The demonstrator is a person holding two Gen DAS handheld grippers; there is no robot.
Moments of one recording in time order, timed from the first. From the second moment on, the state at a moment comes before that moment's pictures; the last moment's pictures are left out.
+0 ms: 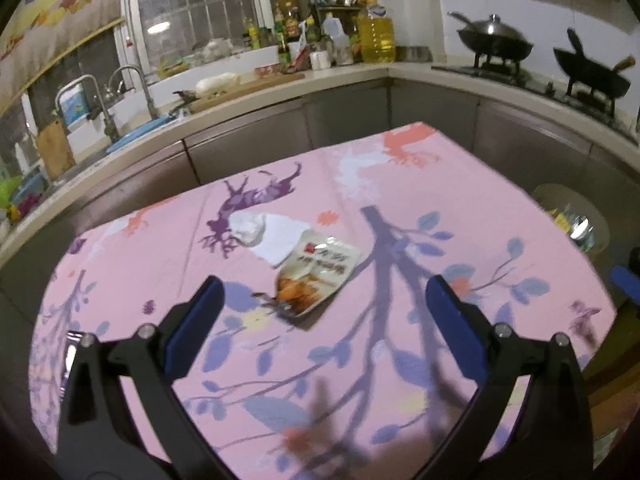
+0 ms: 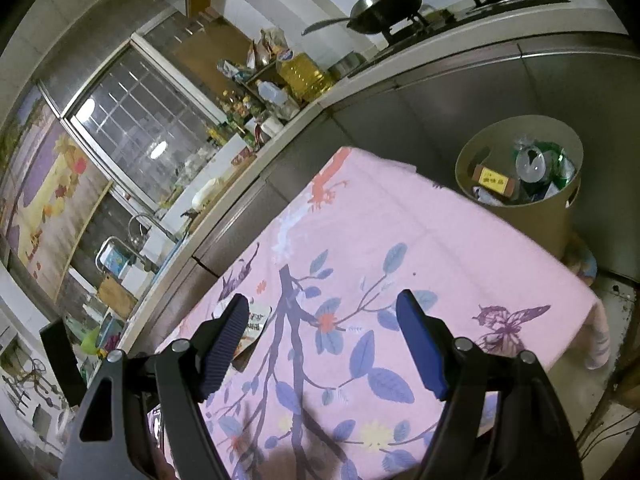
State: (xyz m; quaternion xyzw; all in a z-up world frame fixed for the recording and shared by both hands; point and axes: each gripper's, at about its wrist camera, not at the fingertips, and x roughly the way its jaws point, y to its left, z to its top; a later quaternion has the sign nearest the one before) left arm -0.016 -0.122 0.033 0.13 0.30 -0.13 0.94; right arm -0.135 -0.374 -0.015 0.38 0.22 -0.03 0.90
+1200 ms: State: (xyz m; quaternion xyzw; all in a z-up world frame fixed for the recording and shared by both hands) left arm 0.140 -0.113 -0.064 0.14 0.49 -0.22 0.83; right arm -0.025 -0.313 -0.065 0.33 0.38 0.09 0.86
